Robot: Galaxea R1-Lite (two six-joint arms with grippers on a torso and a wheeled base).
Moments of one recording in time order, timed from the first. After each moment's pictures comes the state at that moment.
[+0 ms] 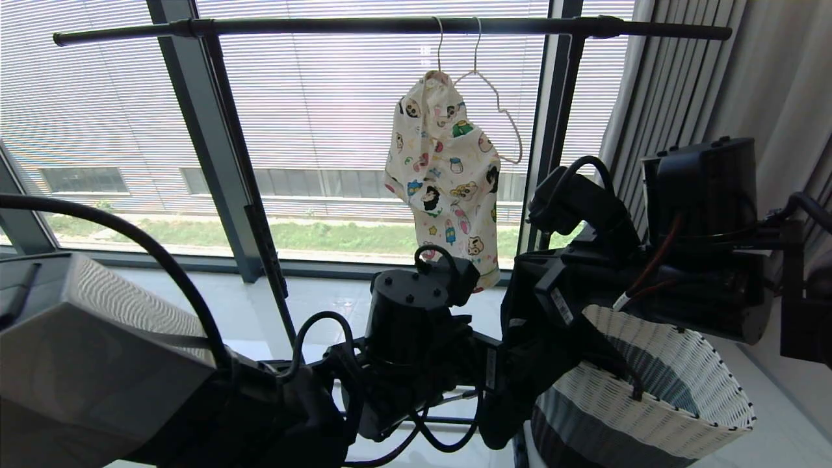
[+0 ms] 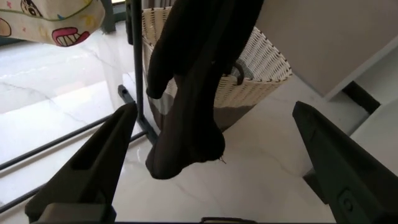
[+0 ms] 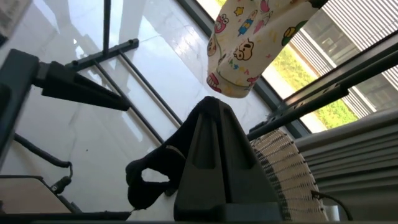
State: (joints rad) left arm -0.83 1.99 -0.88 -0.78 -0.01 -0.22; right arm 0.82 1.63 -1.08 -0.19 -0.16 -0.31
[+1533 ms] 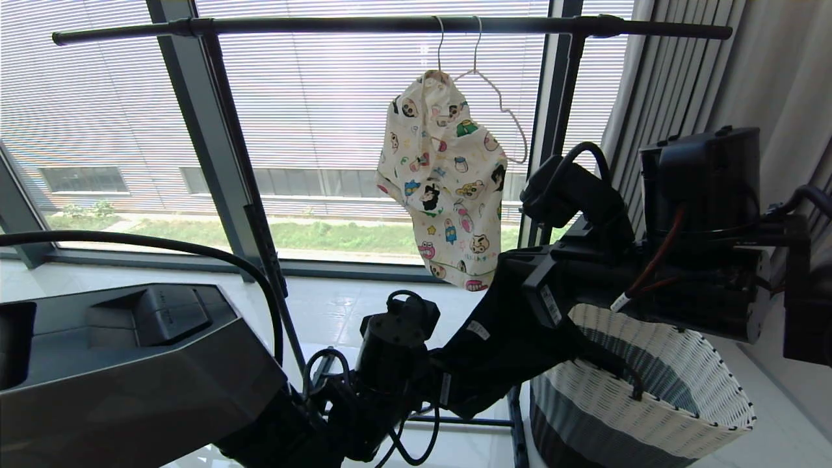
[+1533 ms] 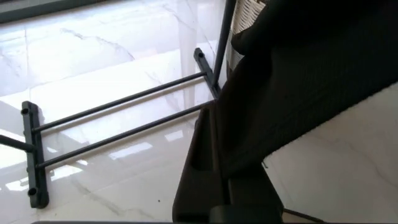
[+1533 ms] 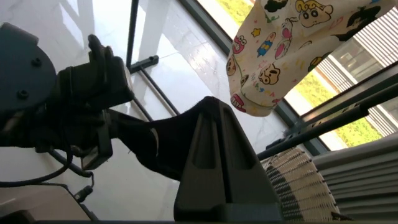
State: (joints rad) left arm -0.74 2.11 -0.70 -0.94 0.19 -0.13; right arm 0.85 1.63 -1.10 -0.20 -0.12 -0.26
